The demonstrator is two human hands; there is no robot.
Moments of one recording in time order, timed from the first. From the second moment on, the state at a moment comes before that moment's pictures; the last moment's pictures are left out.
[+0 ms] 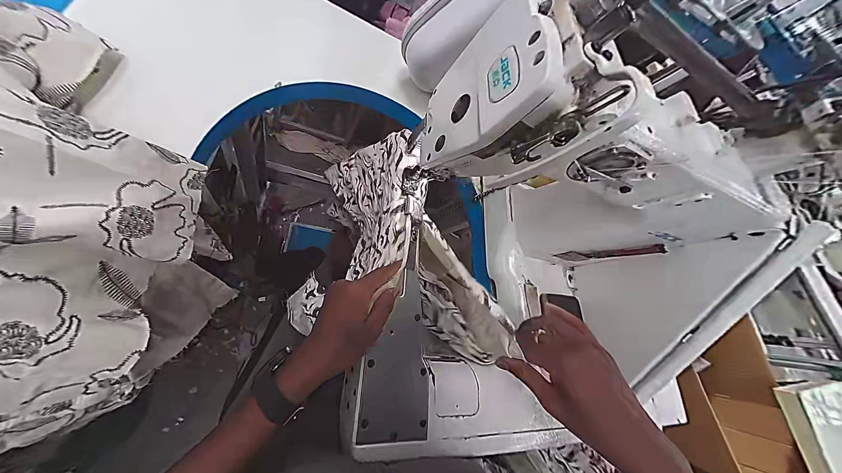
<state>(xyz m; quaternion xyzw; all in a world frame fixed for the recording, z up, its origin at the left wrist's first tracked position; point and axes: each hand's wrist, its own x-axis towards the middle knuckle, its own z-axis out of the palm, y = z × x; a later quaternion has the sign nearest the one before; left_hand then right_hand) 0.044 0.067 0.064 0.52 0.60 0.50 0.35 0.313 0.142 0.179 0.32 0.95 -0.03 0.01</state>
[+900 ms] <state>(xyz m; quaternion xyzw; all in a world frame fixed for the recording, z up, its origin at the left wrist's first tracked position) 0.045 0.064 0.075 0.54 0.61 0.47 0.35 0.277 0.099 0.196 0.27 0.96 0.04 -0.05</state>
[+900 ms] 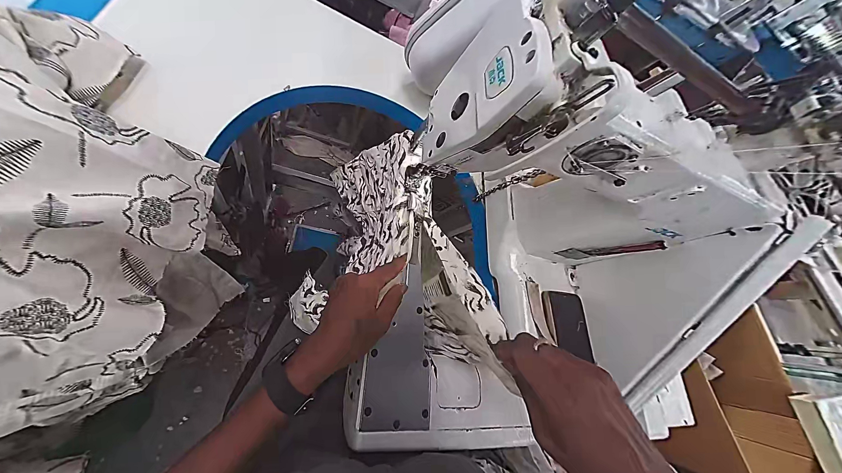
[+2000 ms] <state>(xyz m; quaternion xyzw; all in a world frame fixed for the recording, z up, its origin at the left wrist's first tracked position) 0.059 0.054 0.058 0.55 0.58 0.55 0.25 0.199 0.088 0.163 0.22 0.97 -0.01 0.00</state>
